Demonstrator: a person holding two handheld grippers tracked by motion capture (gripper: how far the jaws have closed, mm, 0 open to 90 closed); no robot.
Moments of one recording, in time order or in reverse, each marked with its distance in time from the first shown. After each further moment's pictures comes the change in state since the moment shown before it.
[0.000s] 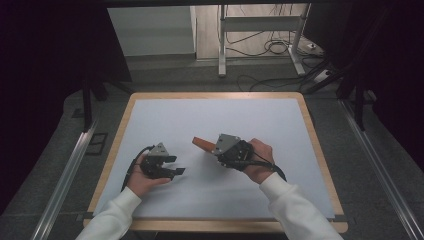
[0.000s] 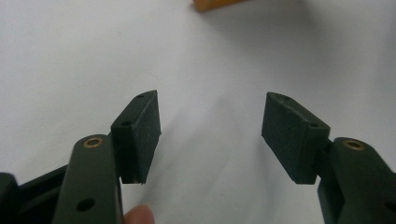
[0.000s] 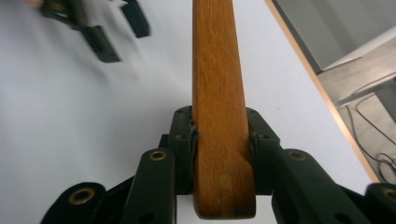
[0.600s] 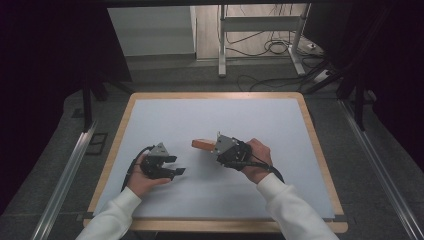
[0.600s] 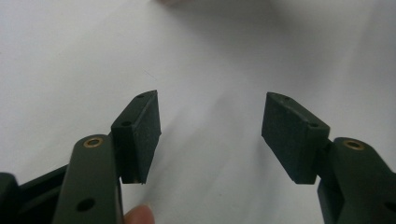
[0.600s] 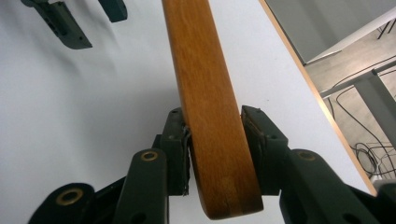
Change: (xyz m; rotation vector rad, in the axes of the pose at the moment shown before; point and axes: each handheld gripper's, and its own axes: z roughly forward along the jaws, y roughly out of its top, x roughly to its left) left arm 0.000 0.001 -0.001 0.001 0.000 0.004; right arm 0.001 -0.008 0.019 0.027 -0.073 -0.009
